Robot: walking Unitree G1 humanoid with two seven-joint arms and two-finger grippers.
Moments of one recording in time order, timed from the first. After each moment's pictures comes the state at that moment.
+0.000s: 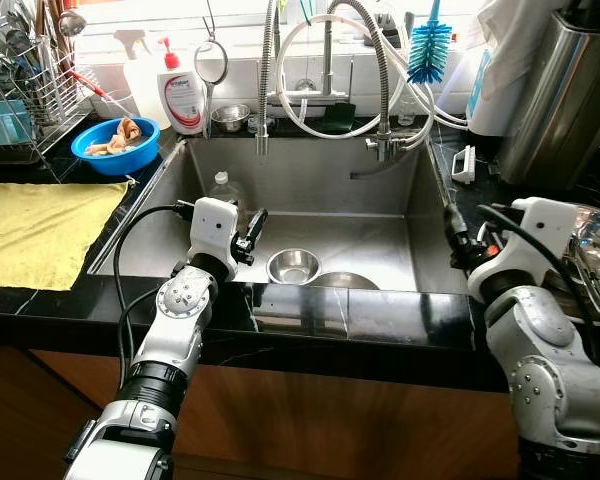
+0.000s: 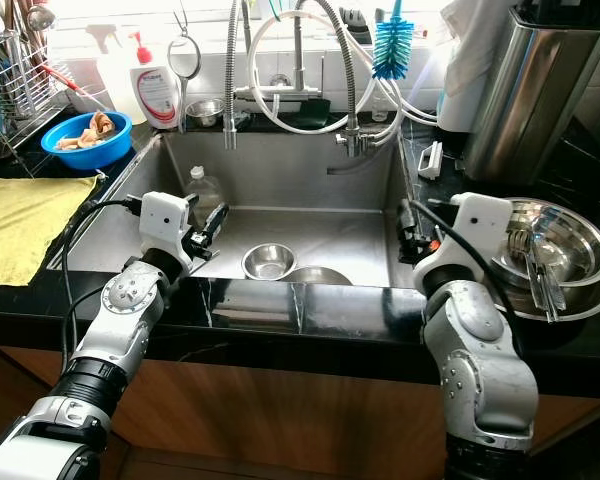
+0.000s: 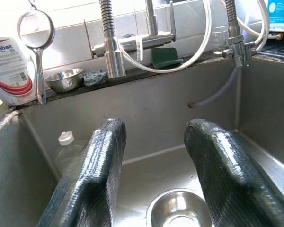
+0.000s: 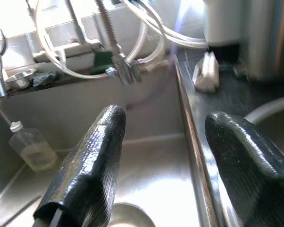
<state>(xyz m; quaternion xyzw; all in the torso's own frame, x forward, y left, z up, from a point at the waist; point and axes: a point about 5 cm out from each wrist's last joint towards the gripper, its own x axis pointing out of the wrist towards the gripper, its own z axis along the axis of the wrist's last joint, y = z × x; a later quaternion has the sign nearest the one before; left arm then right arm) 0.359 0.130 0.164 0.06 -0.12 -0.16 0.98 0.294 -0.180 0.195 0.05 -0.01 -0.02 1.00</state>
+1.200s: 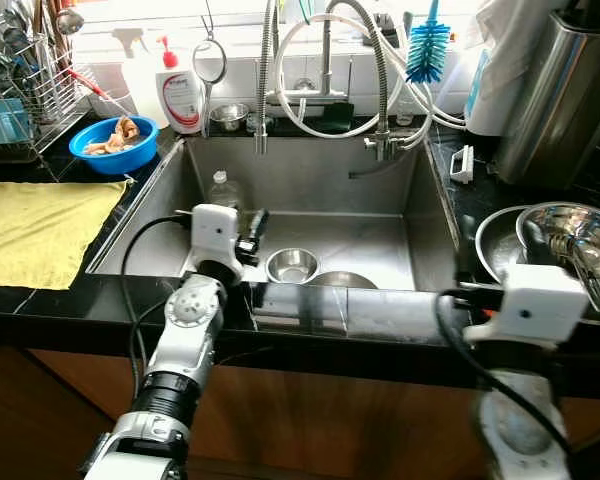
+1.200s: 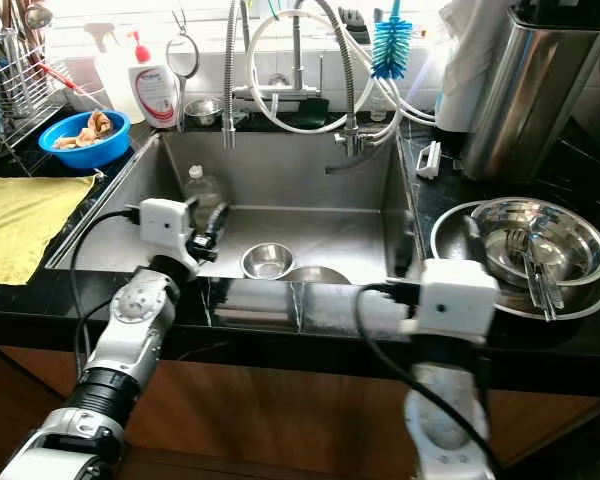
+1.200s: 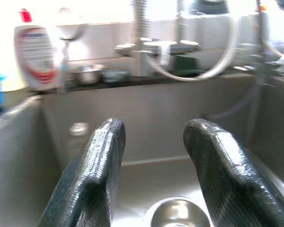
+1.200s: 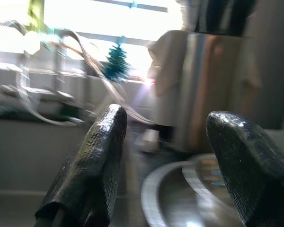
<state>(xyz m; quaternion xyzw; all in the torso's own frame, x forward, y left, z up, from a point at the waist) 0.355 0.141 0.160 0.00 -0.13 -0.10 0.99 0.223 -0.185 0.186 -0.14 -0.18 -0.14 0.96</state>
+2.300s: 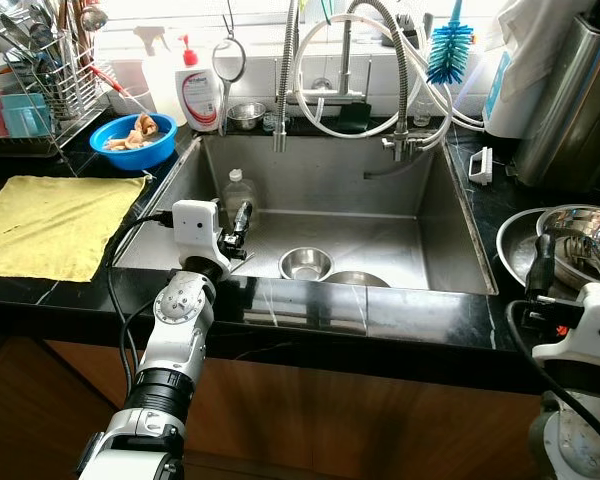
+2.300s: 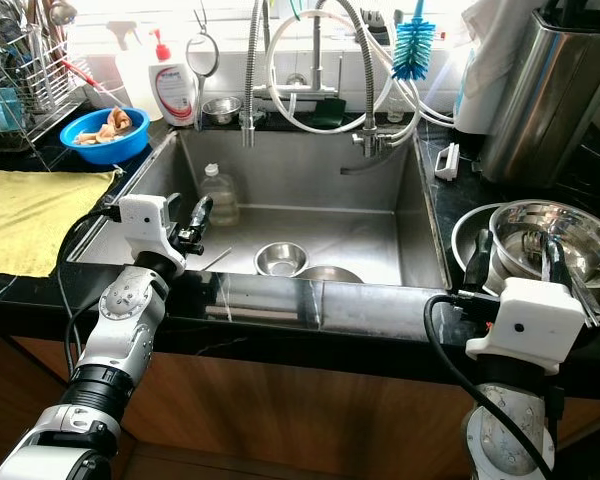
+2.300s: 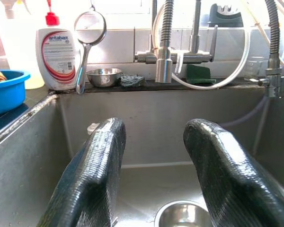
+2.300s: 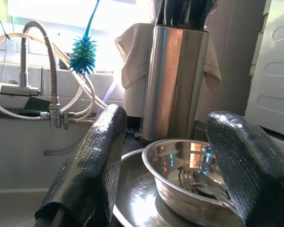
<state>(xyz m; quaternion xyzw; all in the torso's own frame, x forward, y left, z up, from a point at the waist) 0.357 0.138 0.163 -0.02 -0.14 -0.10 0.99 0.207 -0.214 0.183 -0.12 -0.16 -0.19 0.96</state>
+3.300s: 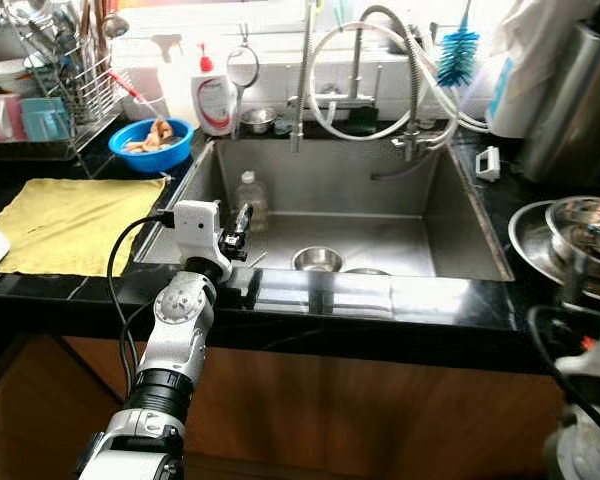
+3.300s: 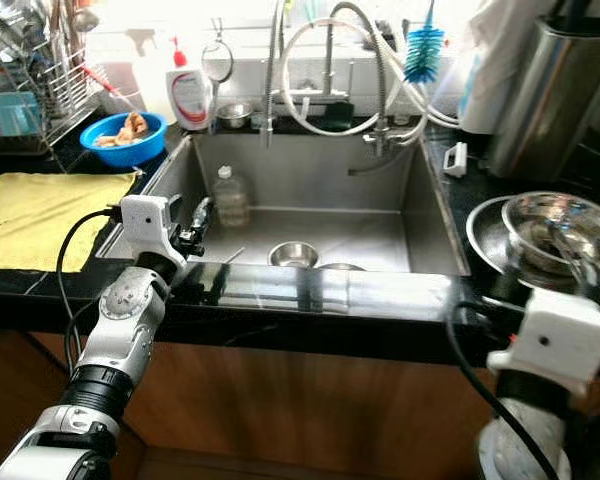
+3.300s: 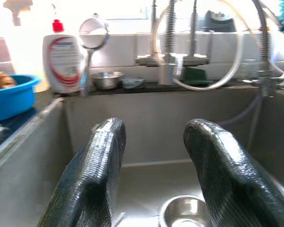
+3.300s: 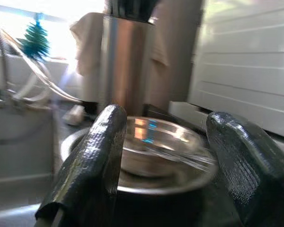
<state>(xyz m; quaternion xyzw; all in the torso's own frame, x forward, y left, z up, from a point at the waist) 0.357 0.138 0.162 -0.02 -0.13 -0.10 0.99 0.184 -0.230 0.177 -0.14 -0.13 -0.27 0.94</state>
